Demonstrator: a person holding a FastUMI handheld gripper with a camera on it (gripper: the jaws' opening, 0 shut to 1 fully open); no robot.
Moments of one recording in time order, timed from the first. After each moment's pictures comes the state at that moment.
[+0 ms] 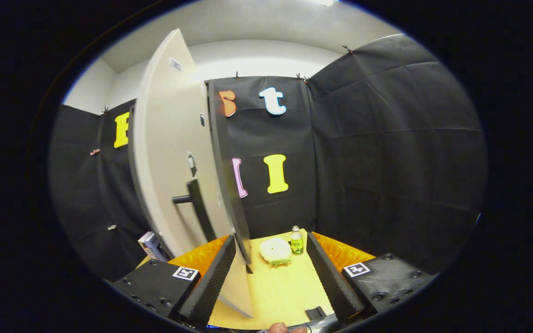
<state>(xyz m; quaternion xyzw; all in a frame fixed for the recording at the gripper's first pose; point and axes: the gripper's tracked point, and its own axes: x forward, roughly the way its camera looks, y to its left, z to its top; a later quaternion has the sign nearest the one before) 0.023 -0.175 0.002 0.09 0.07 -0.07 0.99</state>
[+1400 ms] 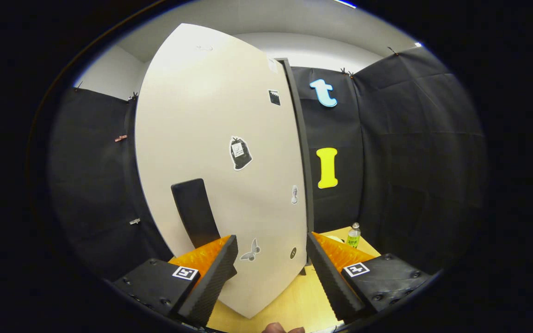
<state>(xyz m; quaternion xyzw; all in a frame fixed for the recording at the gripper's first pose) 0.085 0.063 0.001 0.09 0.07 0.03 0.99</state>
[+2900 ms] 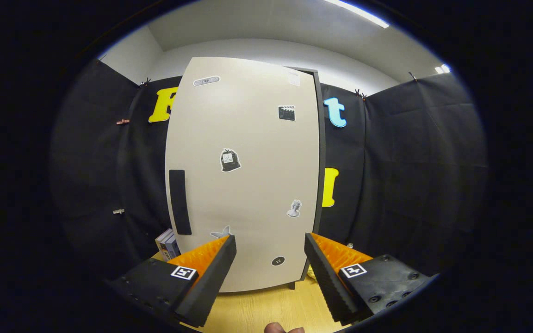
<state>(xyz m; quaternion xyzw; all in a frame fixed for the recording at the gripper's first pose) 0.107 0.087 0.013 0.01 0.03 0.01 1.00</state>
